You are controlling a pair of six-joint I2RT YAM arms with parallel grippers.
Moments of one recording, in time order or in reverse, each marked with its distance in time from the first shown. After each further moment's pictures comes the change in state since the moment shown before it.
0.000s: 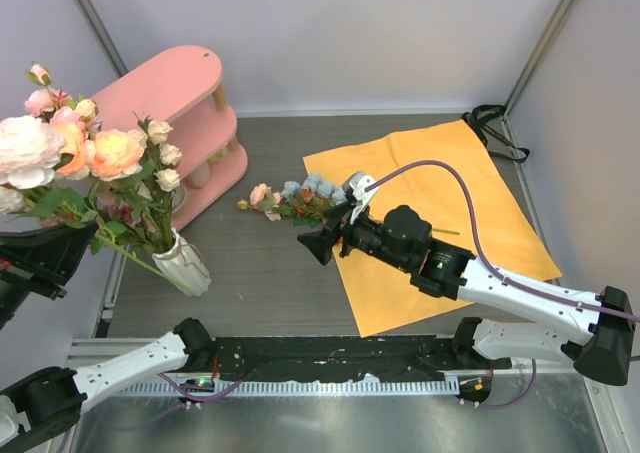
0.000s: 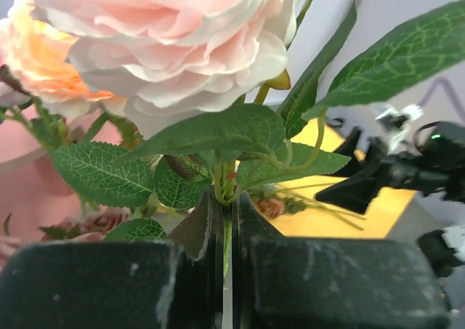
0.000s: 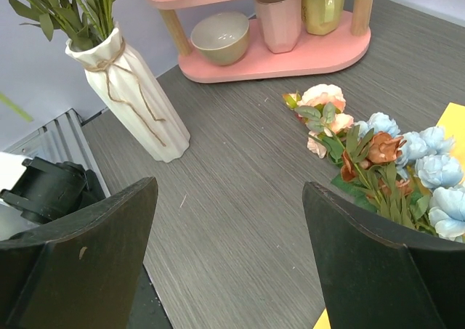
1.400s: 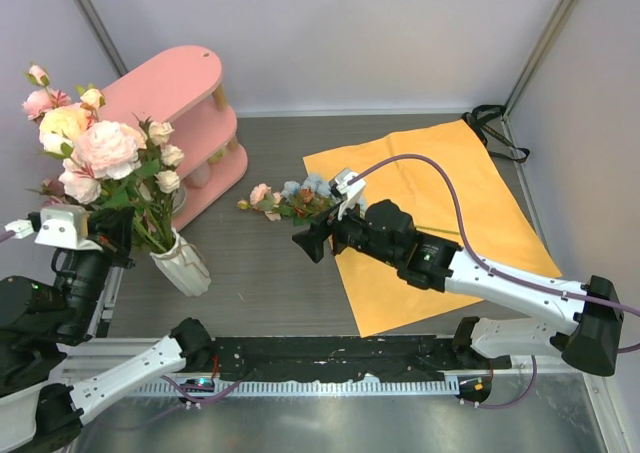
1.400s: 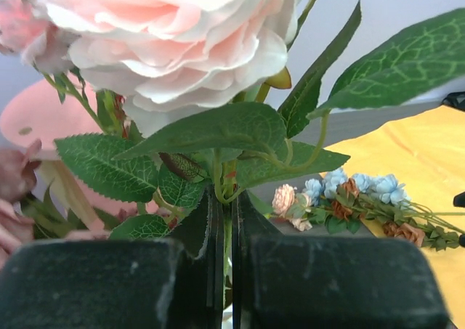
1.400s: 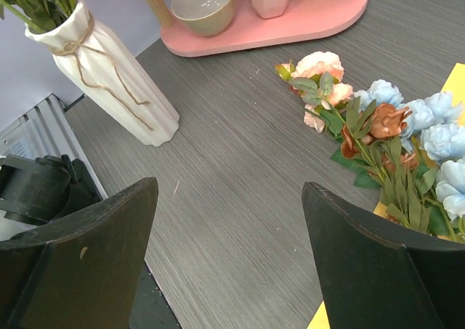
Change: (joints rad) left arm 0.000 -0.242 -0.713 0.478 -0.348 0.302; right arm 0.000 0.087 0.064 -0.089 0.019 0.042
